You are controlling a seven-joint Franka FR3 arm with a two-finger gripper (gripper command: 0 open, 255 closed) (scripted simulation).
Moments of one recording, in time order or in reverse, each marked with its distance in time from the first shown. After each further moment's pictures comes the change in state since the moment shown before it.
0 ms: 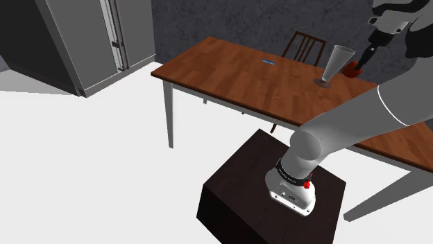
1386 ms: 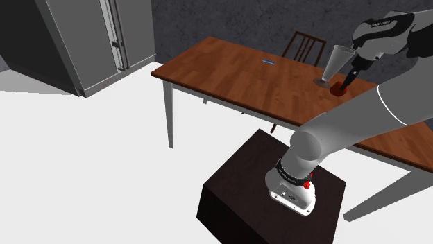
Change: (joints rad) arm 0.009 0.003 -0.102 -0.255 -0.042 0.273 0.020
